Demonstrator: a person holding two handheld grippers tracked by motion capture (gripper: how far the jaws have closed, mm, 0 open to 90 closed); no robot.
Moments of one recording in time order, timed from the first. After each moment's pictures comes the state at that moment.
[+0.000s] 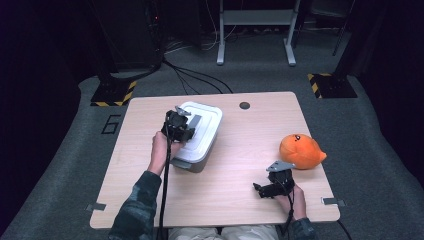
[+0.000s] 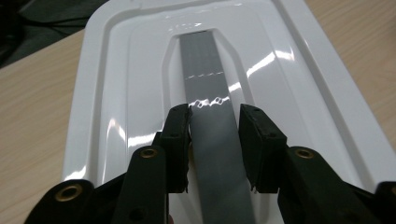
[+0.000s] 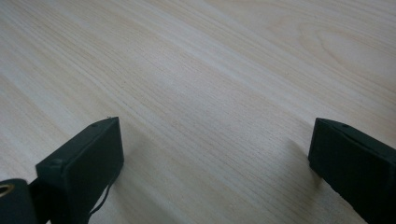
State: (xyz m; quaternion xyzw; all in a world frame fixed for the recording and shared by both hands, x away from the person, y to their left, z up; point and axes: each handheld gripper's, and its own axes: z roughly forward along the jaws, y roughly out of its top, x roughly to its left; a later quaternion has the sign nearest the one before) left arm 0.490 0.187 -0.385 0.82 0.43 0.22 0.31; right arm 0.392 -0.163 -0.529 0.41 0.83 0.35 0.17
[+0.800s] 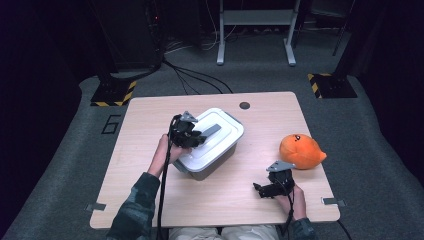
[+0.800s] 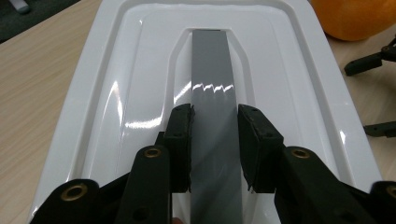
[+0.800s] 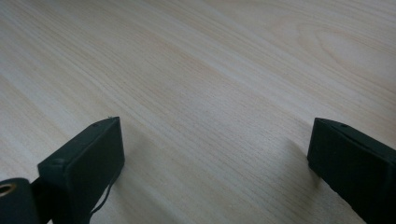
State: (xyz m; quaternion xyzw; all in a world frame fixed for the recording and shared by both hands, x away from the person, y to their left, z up) left arm 0.477 0.175 -0.387 0.86 0.33 0.13 0.37; right arm 0.392 -0.163 -0.529 0.41 0.83 0.35 0.17
